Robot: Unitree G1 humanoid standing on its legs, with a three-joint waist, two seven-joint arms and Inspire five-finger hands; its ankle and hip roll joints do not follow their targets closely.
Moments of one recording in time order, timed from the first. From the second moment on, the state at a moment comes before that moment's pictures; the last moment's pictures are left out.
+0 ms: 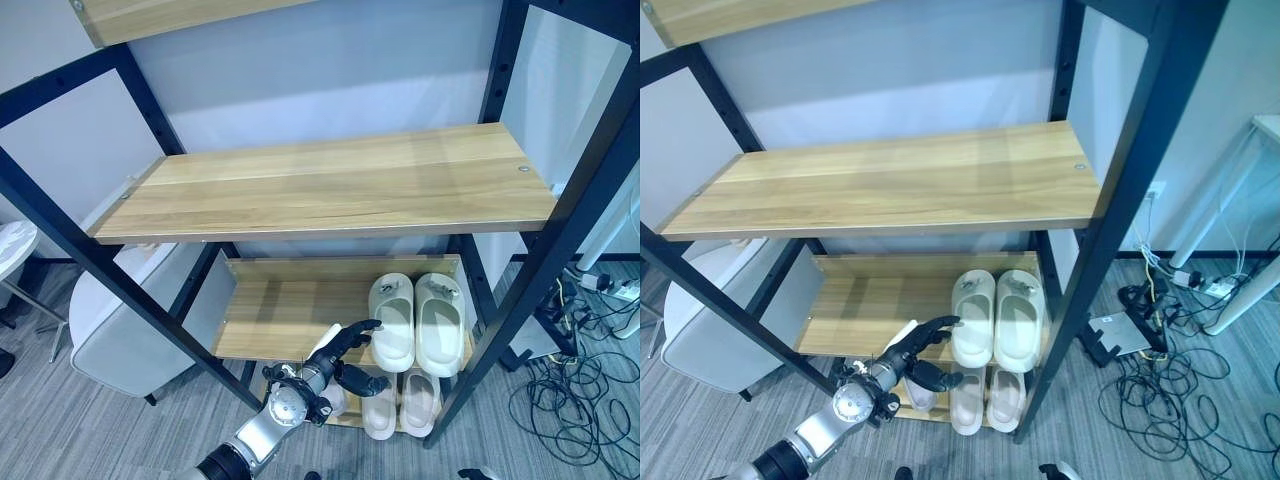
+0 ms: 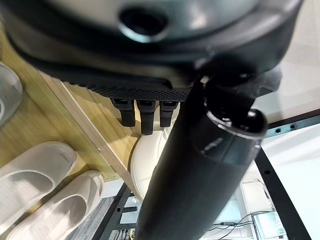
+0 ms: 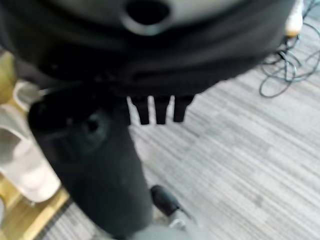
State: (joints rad) left arm -0.18 0.26 -0.70 0.33 -0.12 -0.04 0.08; right arm -0.02 -0.33 0.36 1.25 -0.14 0.03 -0.16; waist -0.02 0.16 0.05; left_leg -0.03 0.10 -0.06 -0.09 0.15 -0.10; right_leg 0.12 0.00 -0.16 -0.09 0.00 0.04
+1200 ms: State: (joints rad) left arm 0.38 0.42 -0.22 0.24 -0.28 -0.02 -0.04; right arm -0.03 -0.28 0.33 1.25 -0.15 0.03 -0.11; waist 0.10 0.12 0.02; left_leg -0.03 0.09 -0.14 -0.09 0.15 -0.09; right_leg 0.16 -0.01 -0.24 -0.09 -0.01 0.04
